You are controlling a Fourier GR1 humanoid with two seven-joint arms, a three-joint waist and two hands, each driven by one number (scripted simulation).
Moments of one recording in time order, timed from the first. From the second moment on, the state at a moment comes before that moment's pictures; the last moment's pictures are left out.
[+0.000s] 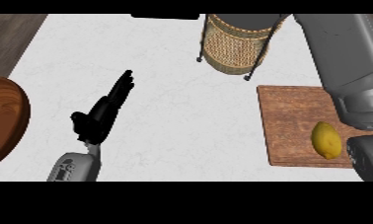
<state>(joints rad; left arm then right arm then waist) -0.14 0.10 -0.07 -1.35 0.00 -0.12 -0.09 -1.30 -0.27 -0.17 -0.66 0.67 -0.01 0.50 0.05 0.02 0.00</state>
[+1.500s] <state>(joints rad) -0.14 0.10 -0.05 -1.33 0.00 -0.12 -0.09 -1.43 -0.26 -0.43 -0.38 0.49 -0.41 0.49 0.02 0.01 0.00</state>
